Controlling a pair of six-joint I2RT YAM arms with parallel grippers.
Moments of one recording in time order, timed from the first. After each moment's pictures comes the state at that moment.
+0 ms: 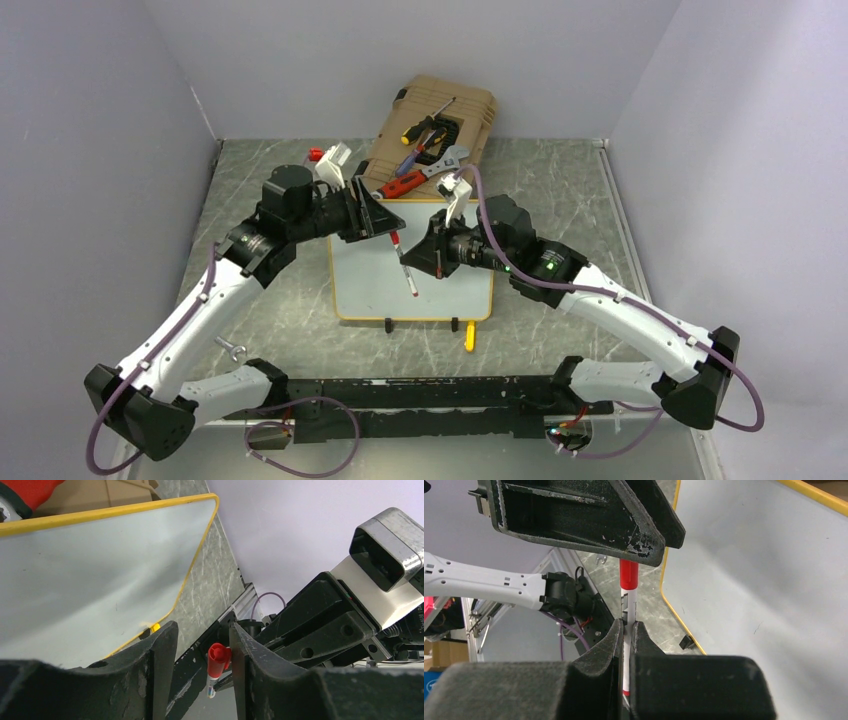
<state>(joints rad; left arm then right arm) -0.52 1.10 1.15 -0.38 0.47 -0.78 0.91 1.14 1.12 -0.29 -0.24 0.47</state>
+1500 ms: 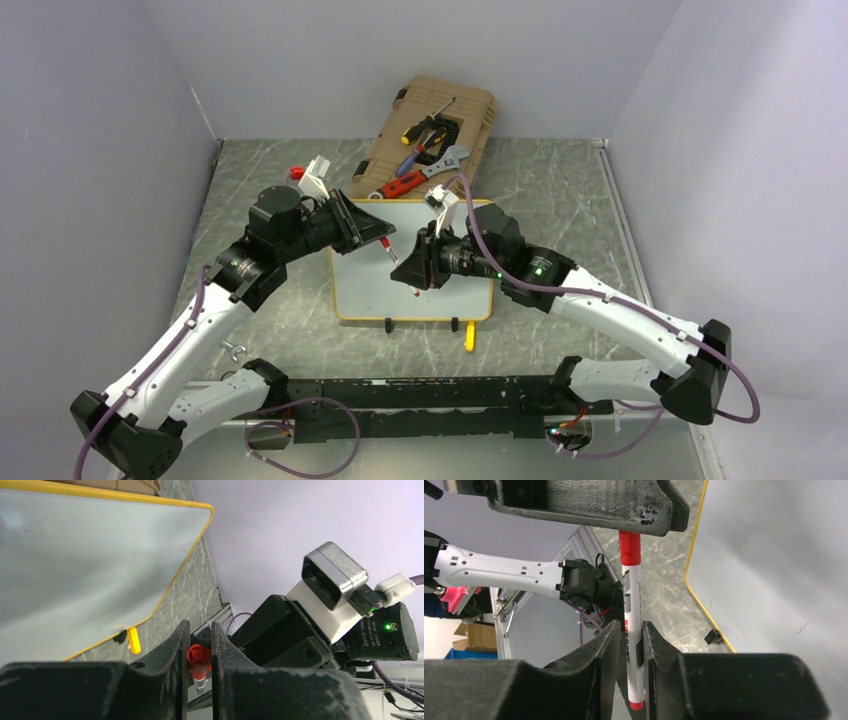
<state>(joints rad) -0.54 0.96 1.02 -0.30 0.37 -0.99 0.95 1.15 1.06 -0.22 -0.30 0.54</state>
